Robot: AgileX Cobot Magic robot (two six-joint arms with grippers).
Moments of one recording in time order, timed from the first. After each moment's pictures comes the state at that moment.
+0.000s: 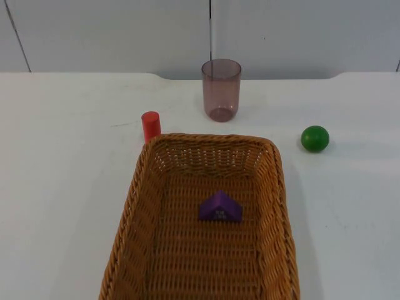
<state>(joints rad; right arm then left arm) 0.80 0.23 -0.65 -0.10 0.82 0.00 -0.19 0.15 -0.60 -0.22 0.91 0.15</state>
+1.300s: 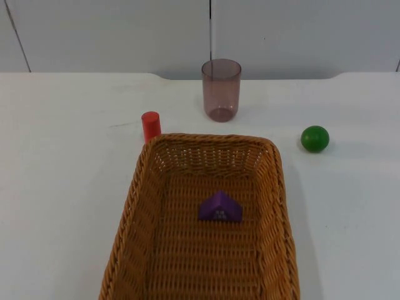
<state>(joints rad) 0.80 0.00 -0.52 -0.05 1.09 0.05 -0.19 0.00 -0.50 -0.05 1.07 -0.01</state>
